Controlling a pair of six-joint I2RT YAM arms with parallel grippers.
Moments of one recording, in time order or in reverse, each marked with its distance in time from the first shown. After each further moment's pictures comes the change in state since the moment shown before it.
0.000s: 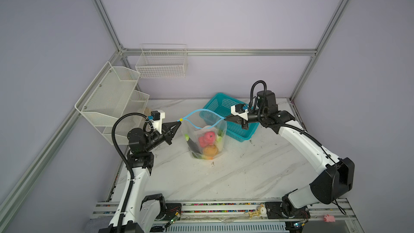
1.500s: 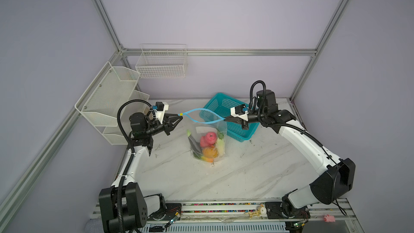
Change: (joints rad) left arm 0.036 0.319 0.183 -0.015 0.183 0.237; right arm 0.010 -0.012 0.034 -0.057 0.002 -0.086
